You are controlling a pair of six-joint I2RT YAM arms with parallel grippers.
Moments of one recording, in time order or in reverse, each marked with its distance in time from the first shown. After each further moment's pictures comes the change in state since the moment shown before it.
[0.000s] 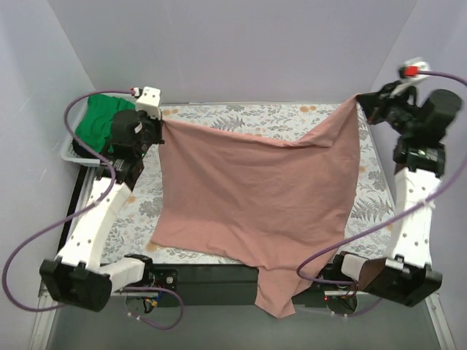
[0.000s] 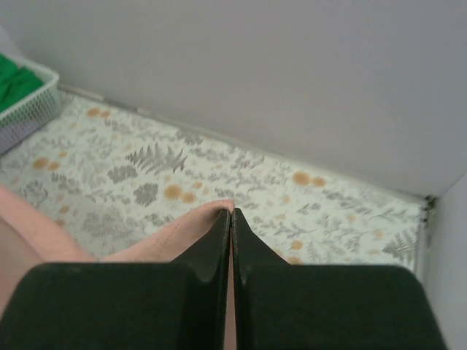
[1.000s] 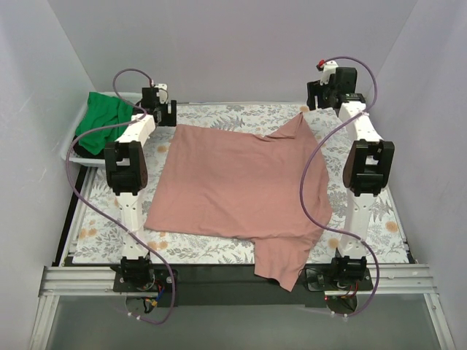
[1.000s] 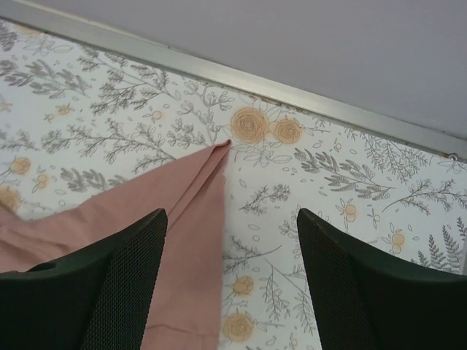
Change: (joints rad) left arm 0.187 1.287 0.805 -0.038 0.000 -0.056; right arm 0.351 1.130 0.632 -0.095 0.541 -0.244
